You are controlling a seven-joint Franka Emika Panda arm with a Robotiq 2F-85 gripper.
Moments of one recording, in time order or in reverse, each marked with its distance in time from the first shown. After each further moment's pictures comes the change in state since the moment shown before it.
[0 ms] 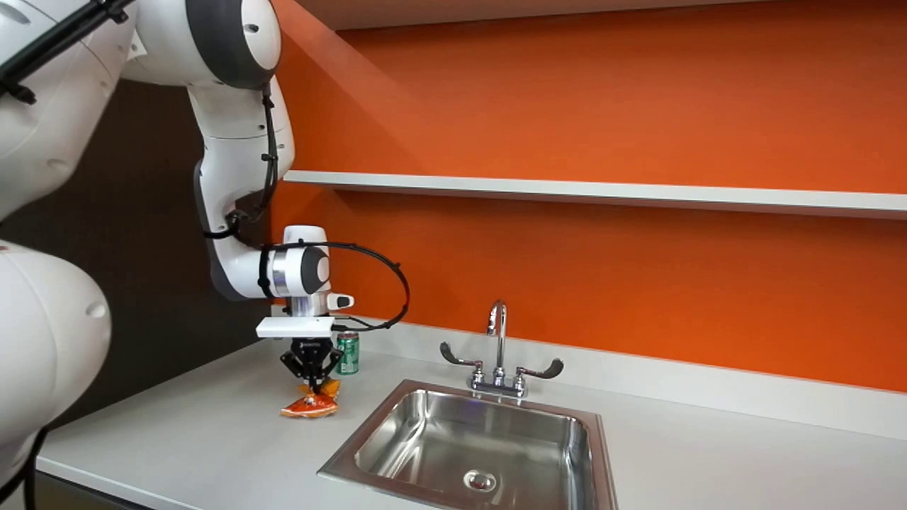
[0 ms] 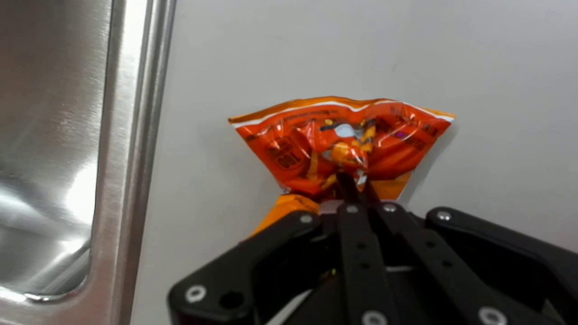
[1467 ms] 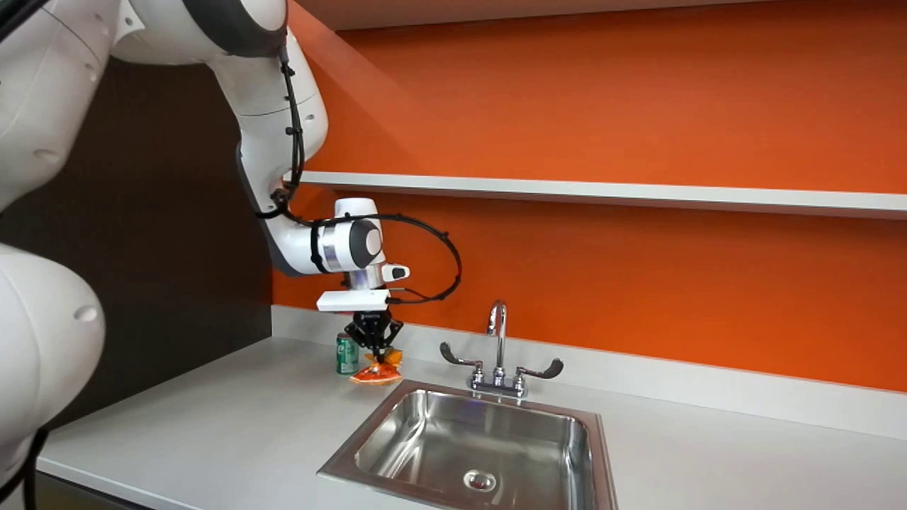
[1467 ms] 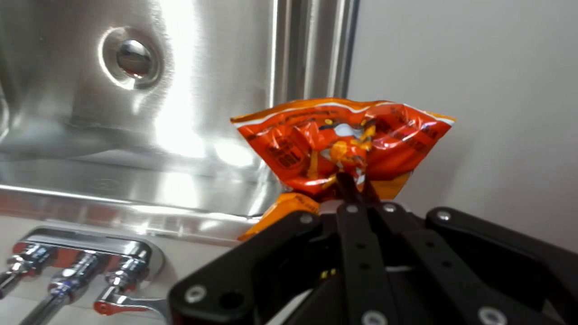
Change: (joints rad) arm -0.052 -0.073 -0.143 0.052 -0.003 0.000 0.004
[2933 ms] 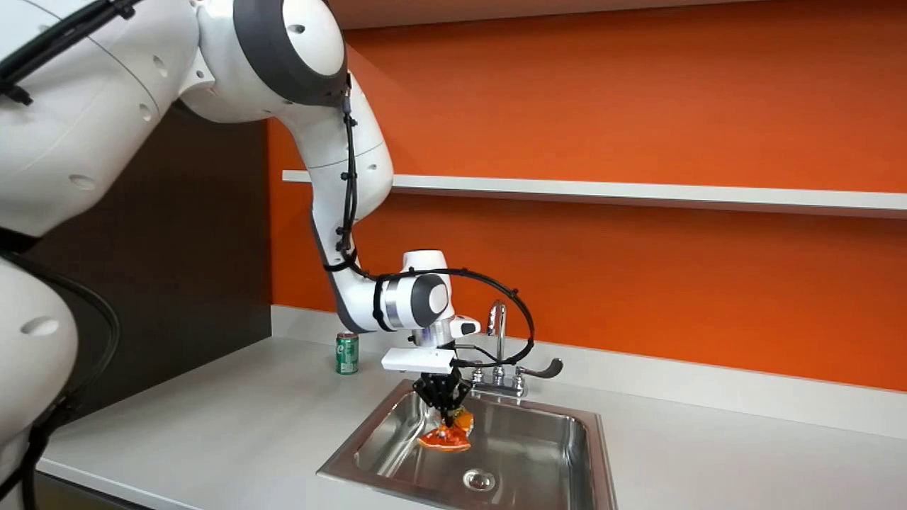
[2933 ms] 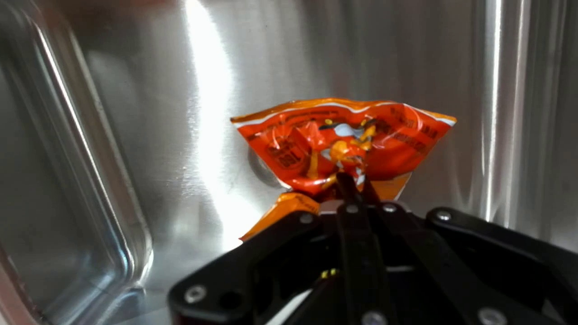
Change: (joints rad) arm -0.172 0.192 -0.105 0.022 0.005 0.121 0.000
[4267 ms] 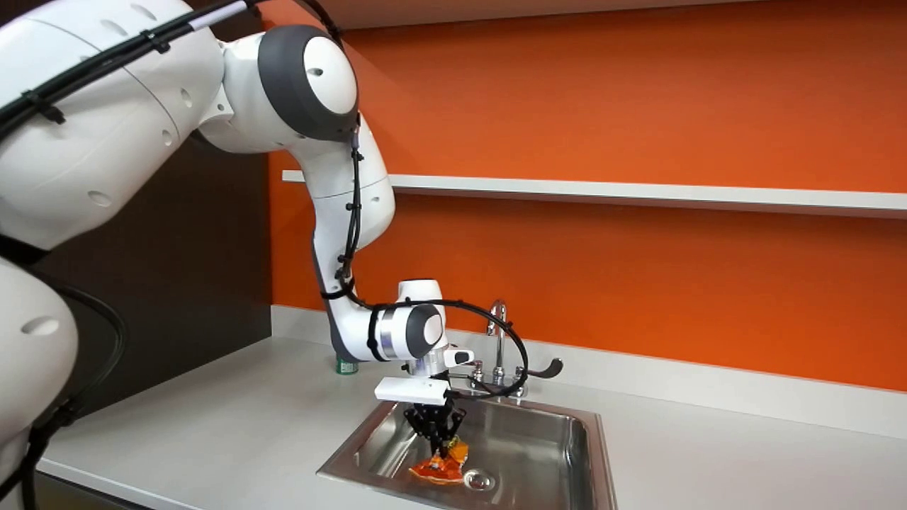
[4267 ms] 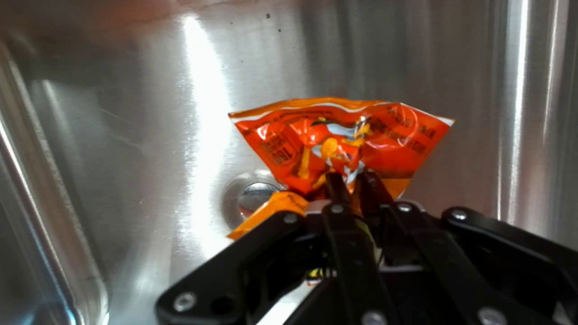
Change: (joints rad) arm 0.001 0.112 0.009 0.013 0.003 0.055 0.000
